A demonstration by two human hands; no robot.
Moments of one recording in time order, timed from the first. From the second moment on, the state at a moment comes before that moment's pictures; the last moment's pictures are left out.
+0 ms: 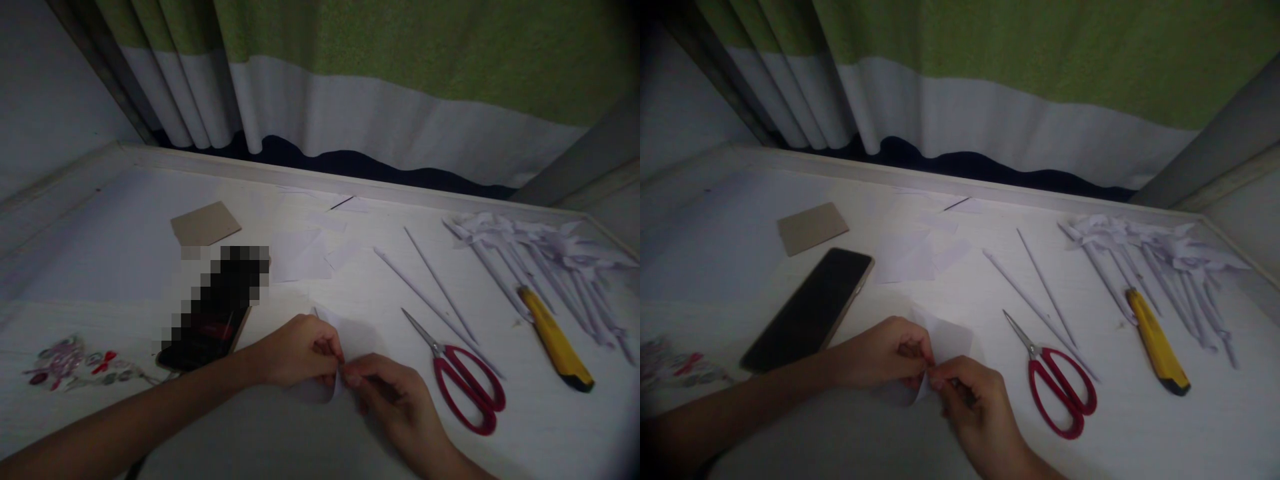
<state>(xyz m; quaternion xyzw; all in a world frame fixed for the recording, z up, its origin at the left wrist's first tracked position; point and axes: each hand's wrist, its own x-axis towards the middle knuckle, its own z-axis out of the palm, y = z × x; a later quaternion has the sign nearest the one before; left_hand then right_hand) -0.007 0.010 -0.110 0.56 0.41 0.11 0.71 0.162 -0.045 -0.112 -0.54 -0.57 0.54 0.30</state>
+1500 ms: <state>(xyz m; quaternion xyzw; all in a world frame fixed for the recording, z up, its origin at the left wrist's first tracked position) -0.013 0.010 -0.084 0.65 0.37 0.09 0.66 0.168 -0.044 -0.109 -0.54 -0.61 0.51 0.27</state>
